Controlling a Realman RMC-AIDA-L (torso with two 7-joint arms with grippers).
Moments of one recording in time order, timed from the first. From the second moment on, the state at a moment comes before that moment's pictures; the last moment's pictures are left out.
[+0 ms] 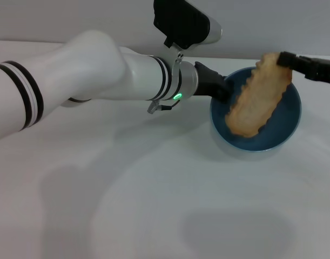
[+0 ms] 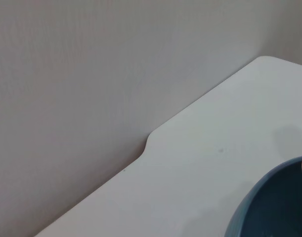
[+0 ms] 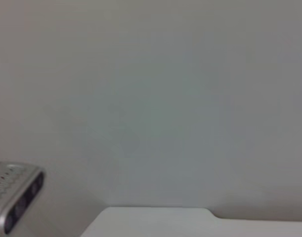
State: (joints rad) left arm -0.90 -2.08 2.06 0.60 1.55 0.33 -2.13; right arm 0.56 2.06 -0.70 -0.65 -1.80 -1.30 1.81
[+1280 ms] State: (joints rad) left arm -0.97 -2.07 2.06 0.57 1.56 0.18 -2.10; right arm 0.35 2.06 -0.50 -0.61 -1.54 -1.29 1.38
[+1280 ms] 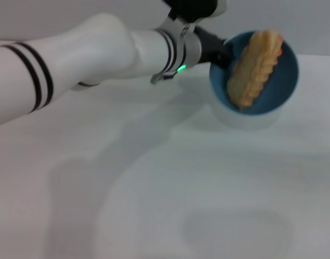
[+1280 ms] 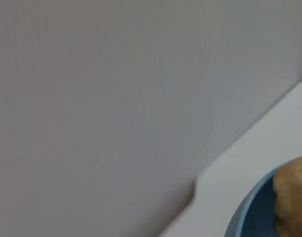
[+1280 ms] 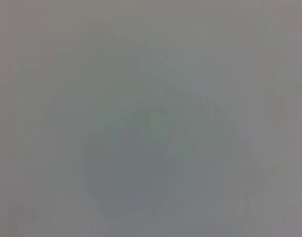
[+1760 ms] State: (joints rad) left arm -1.06 -2.08 2.13 0.55 1.56 0.07 -1.94; right arm 0.24 2.07 -0.21 -0.34 -1.54 -1.20 1.06
